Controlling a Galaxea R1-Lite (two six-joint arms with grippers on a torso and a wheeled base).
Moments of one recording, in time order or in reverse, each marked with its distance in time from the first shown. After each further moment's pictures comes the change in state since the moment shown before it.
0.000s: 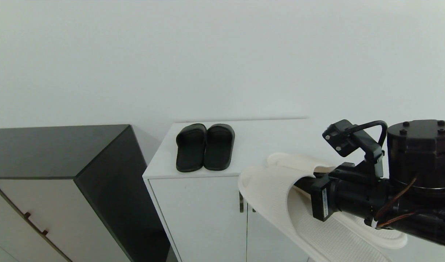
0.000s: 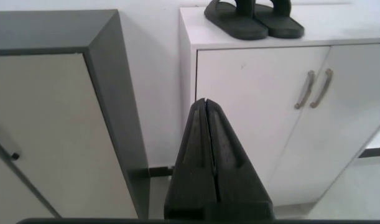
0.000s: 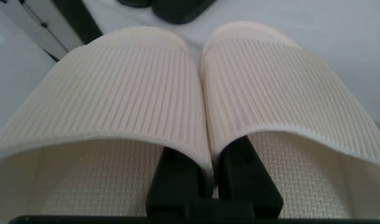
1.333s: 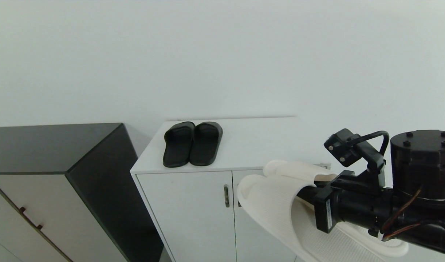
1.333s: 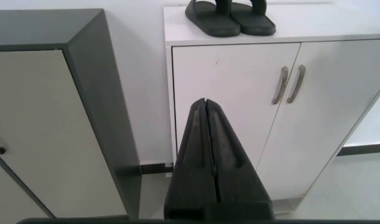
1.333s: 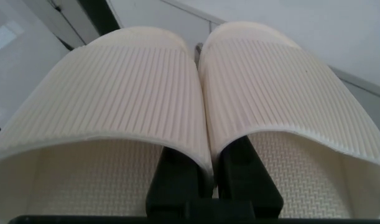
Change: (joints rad) left arm 0.001 0.000 0.000 0.000 0.002 -0.004; right arm 0.002 -0.012 0.063 -0.046 0.061 0.002
